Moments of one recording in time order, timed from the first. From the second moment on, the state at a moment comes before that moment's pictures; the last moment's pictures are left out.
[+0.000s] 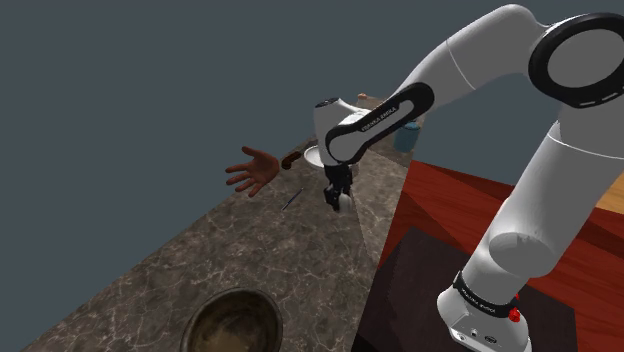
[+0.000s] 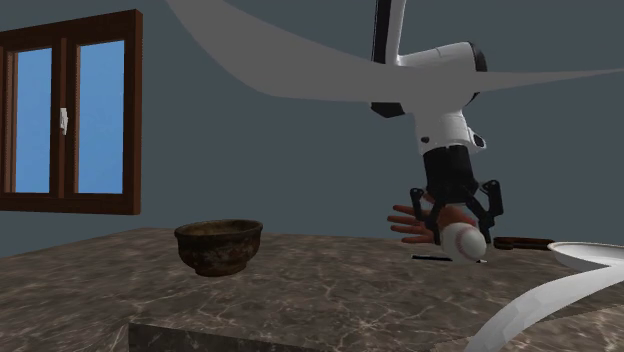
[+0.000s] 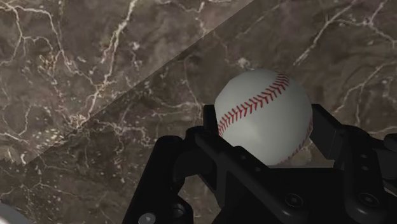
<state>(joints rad) -0.06 0.00 0.14 -2.36 -0.15 2.14 0.07</state>
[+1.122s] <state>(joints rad) -0.06 -0.13 0.14 -2.26 -0.11 1.91 0.02</state>
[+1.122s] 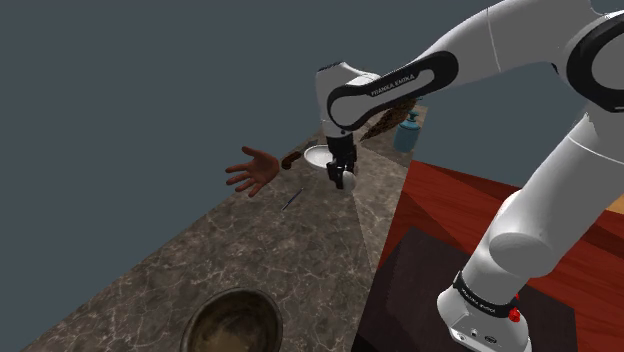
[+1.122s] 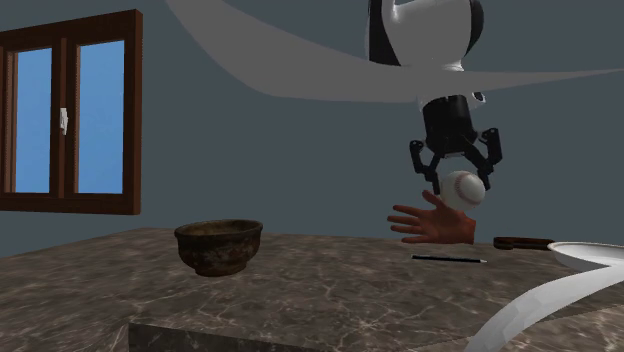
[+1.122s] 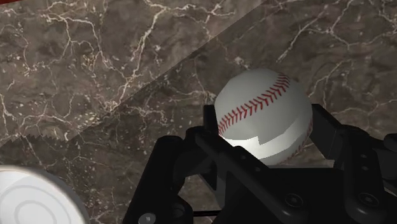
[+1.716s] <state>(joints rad) 0.01 -0.14 0.21 -2.23 -0.07 1.85 0.13</state>
